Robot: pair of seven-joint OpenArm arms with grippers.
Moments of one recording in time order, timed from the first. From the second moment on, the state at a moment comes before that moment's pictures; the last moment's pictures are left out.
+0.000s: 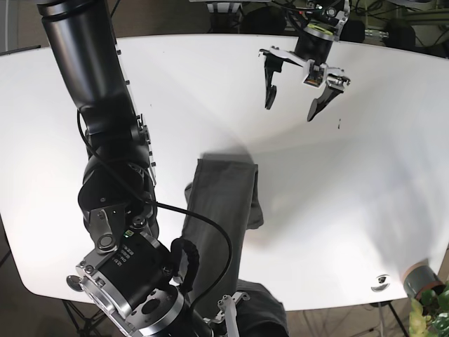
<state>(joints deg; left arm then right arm) 39.0 -10.0 8.2 111.2 -0.9 -0.9 -8.1 59.4 -3.4 -14.3 108.4 -2.1 37.5 -59.4</state>
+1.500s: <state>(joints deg) -9.0 -4.7 27.7 62.3 -0.9 -1.0 -2.7 57.9 -0.1 -10.4 105.6 -6.2 37.6 -59.7</state>
